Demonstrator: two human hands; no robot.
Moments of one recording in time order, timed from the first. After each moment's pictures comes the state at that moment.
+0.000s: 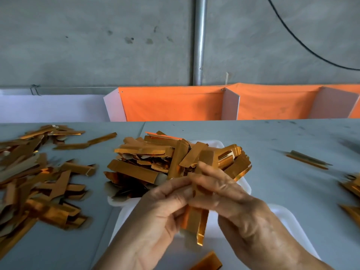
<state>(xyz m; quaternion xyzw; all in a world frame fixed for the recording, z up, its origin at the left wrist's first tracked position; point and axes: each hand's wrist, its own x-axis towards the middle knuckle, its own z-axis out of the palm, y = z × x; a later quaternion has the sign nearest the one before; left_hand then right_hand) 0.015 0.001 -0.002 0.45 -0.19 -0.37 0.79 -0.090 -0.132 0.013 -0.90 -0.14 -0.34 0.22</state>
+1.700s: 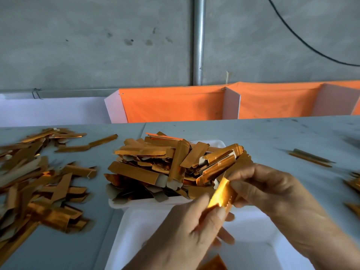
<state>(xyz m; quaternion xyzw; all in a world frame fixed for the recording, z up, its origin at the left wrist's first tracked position) -0.012 -0.005 0.007 0.73 -0.45 -0.23 0.46 -0.097 -0.160 0.025 -0.74 0.07 -0.26 0.61</state>
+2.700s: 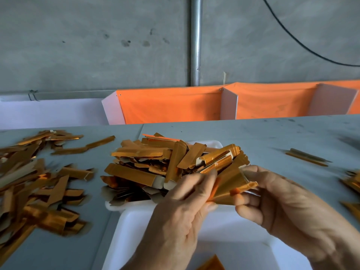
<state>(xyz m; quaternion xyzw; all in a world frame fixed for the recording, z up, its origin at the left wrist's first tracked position) -0.006 -0.006 0.007 0.73 -0.55 0.11 0.39 -0.103 -0.164 0.035 -0.50 0.13 -0.14 0.85</state>
